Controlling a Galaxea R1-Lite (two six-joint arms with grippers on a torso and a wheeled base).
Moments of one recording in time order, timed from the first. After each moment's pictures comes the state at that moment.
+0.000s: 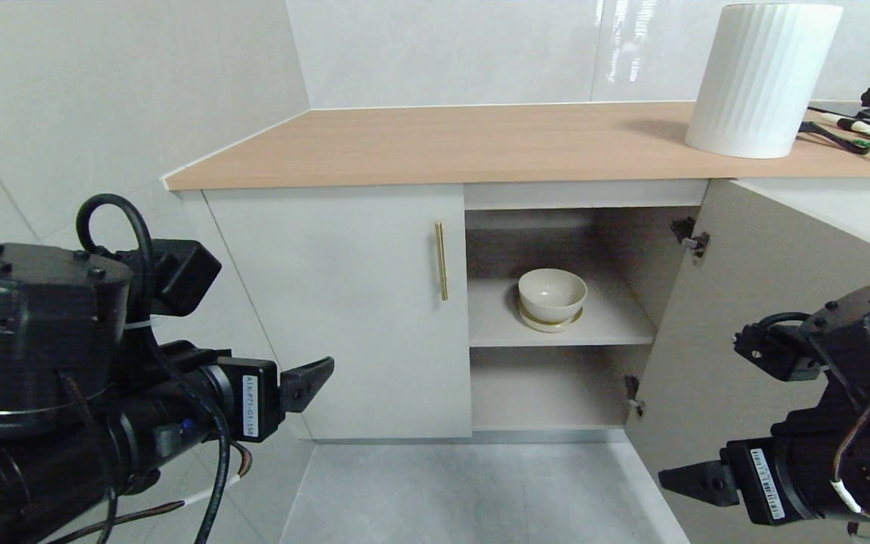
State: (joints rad) left arm -0.65 1.33 -0.75 -0.07 0.45 -0.28; right arm 0.67 1.38 -0.84 0.37 -0.13 0.46
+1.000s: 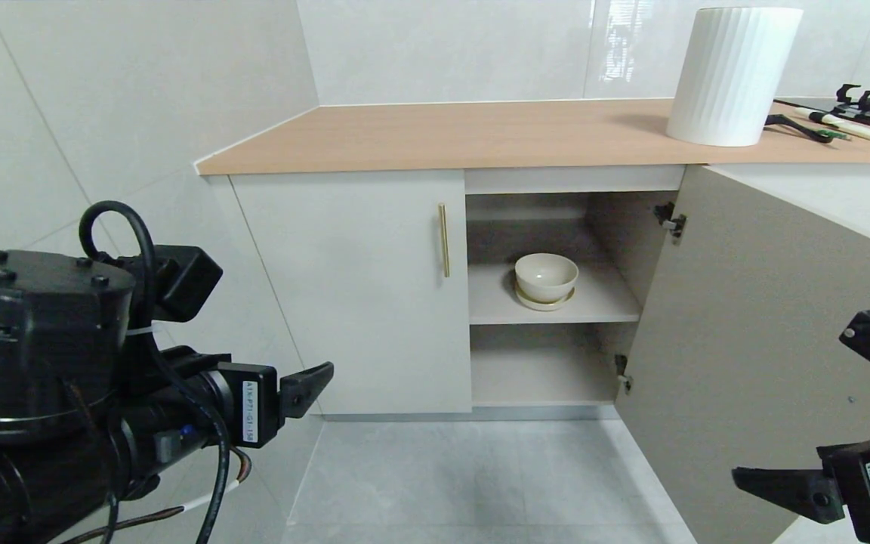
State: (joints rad) left arm -0.65 1.32 -0.74 -0.08 0.44 -0.28; right arm 0.61 1.17 -0.79 0.41 -0.18 0.33
